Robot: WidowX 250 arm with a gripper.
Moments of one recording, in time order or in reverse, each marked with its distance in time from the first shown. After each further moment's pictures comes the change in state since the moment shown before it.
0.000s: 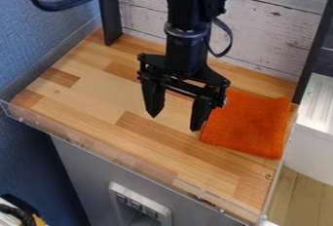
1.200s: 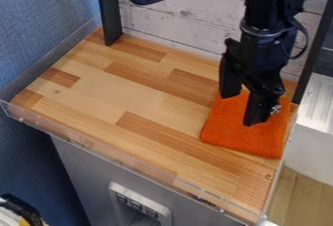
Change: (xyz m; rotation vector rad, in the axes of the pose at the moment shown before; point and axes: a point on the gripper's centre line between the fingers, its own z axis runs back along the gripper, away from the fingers) arm 0.057 -0.065 -0.002 0.008 -0.108 -0.752
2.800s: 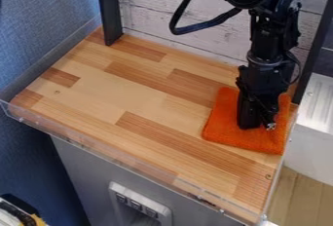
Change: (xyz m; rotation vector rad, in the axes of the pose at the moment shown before) arm 0.011 0.035 -0.070 -0.038 0.067 -0.033
